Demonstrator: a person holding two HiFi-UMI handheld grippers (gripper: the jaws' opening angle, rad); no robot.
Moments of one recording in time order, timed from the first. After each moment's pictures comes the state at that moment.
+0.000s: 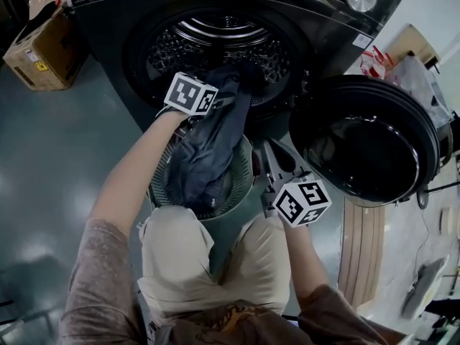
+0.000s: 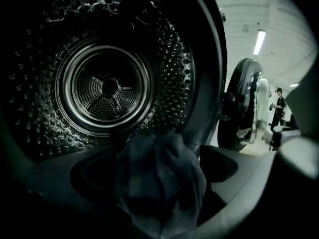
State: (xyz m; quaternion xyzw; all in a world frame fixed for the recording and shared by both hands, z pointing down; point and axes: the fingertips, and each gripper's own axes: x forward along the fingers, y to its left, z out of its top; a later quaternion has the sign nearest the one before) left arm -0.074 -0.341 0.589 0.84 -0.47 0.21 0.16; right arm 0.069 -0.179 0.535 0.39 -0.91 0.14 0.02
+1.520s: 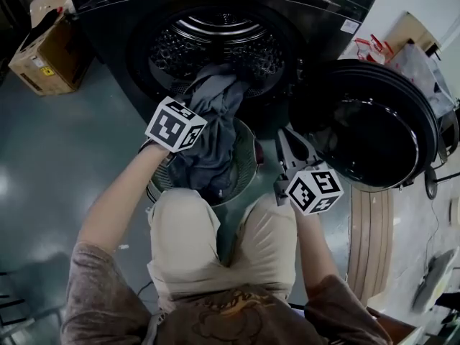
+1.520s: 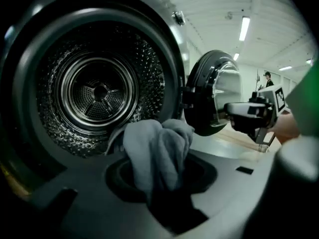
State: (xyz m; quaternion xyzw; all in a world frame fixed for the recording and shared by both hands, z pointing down) left arm -0.064 -0.219 0.564 0.85 -0.42 0.28 0.12; right arm 0.103 -0.173 0.512 0.42 -0.90 0.12 0.01
